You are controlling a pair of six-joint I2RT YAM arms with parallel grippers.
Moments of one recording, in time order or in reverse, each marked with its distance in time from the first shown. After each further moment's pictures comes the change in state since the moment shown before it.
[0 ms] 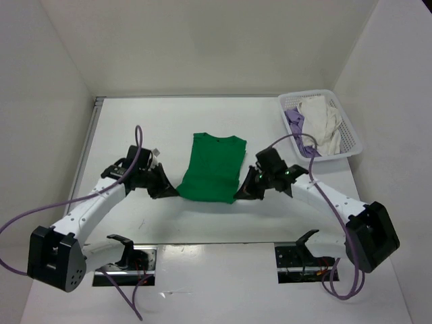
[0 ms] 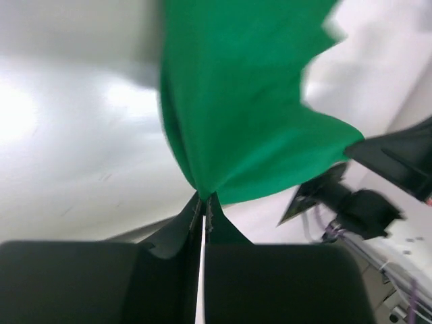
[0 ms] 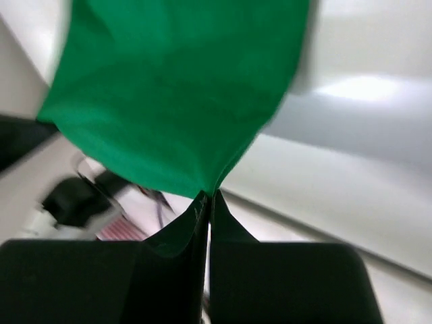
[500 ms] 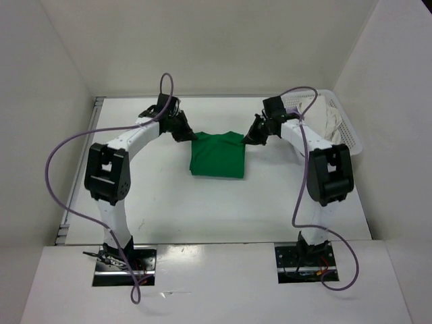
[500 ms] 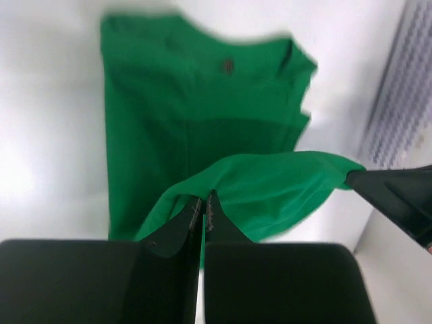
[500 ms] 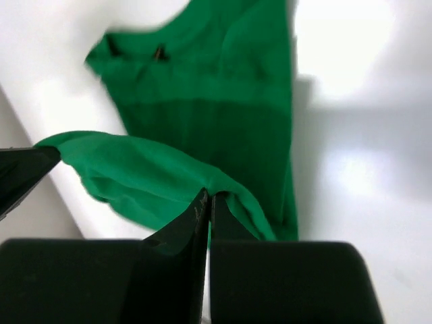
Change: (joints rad) left arm 0.005 0.803 0.802 0.167 -0.110 0.029; right arm -0.344 0.608 0.691 -0.032 0.056 -0.281
